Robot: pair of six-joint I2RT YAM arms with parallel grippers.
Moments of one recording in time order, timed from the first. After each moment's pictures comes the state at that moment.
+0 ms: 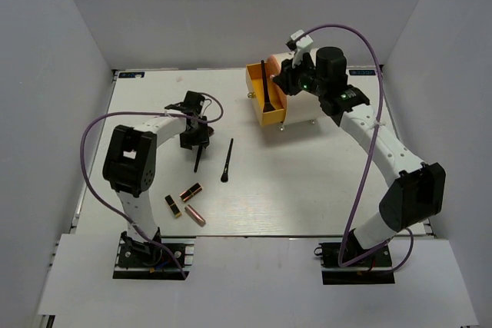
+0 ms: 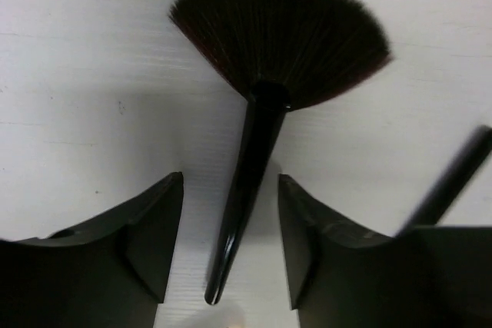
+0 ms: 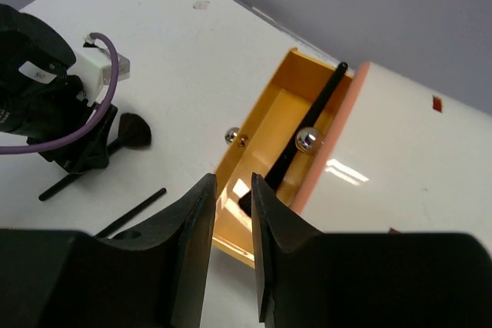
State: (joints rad) left arm -0.30 1.89 1.27 -0.56 -0.10 -0.38; right arm 0.45 1.55 1.46 -0.17 -0.33 -0.08
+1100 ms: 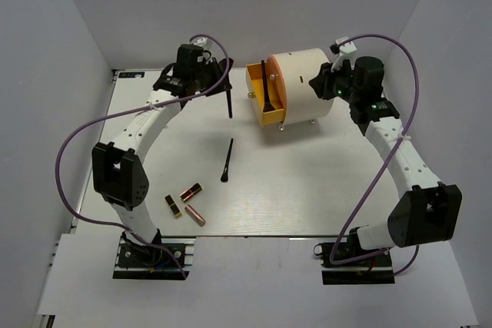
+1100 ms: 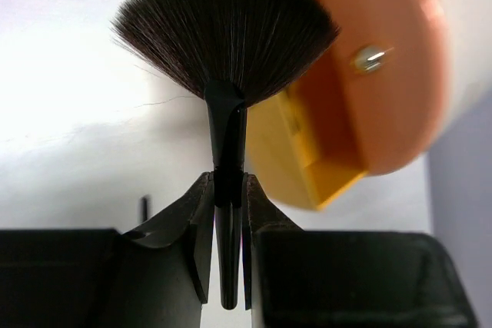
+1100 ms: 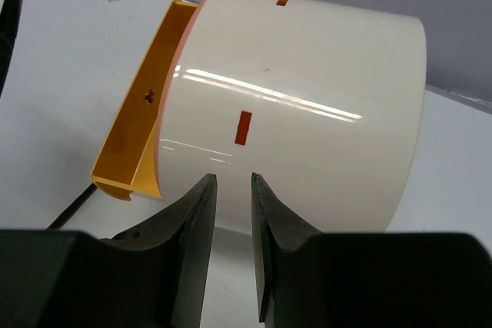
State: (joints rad) left arm -0.37 1.75 1.64 -0.48 0.16 -0.51; right arm 0.20 1.40 1.26 -0.13 -0.36 -0.03
